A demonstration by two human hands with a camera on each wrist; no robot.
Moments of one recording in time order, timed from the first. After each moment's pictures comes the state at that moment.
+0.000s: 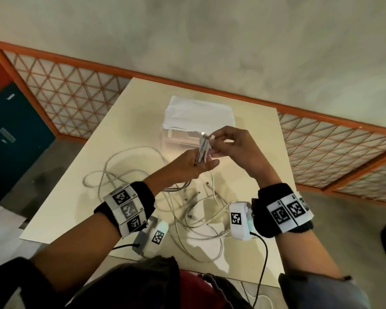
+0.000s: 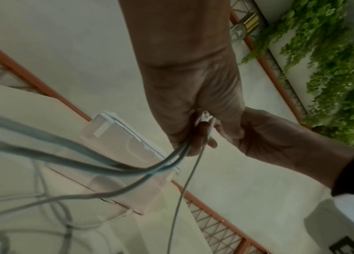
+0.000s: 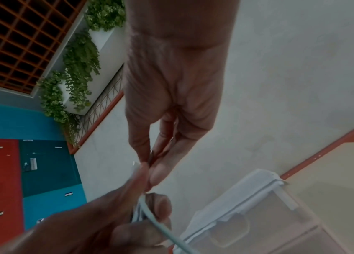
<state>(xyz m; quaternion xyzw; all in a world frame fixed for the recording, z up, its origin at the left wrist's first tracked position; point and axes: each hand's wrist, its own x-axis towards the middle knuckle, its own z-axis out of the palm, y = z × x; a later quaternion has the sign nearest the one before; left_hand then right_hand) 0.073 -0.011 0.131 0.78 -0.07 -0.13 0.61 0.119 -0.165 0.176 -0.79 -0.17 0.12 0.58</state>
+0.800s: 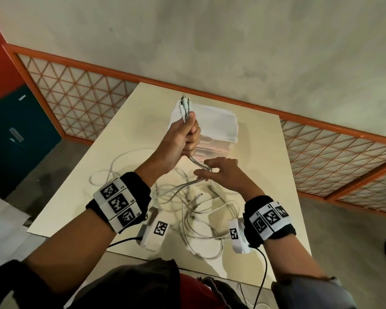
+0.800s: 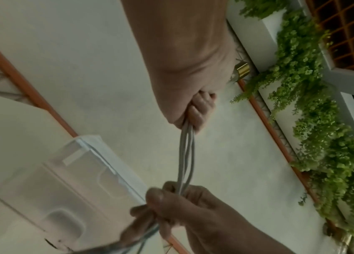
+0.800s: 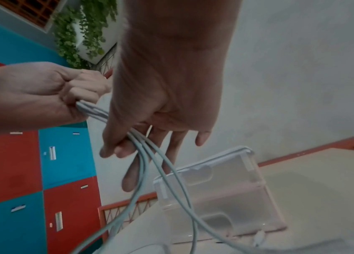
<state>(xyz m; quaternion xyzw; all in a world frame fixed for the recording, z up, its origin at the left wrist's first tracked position) 0.068 0.011 0.183 0.55 -0.07 -0.01 0.83 0.100 -0.155 0.130 -0.90 -0.24 0.16 0.33</state>
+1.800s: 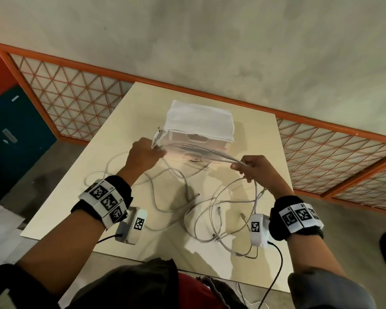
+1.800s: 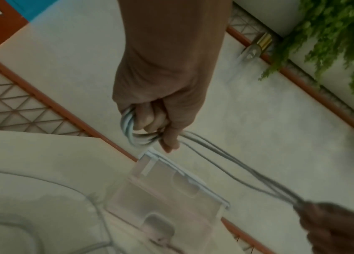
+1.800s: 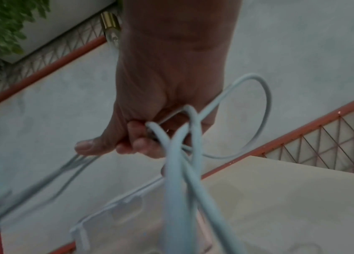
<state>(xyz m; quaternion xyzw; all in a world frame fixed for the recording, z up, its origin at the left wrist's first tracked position) 0.082 0.069 0.112 0.88 0.23 0.05 0.41 0.130 -0.236 0.131 -0.88 -0.12 0.15 0.44</state>
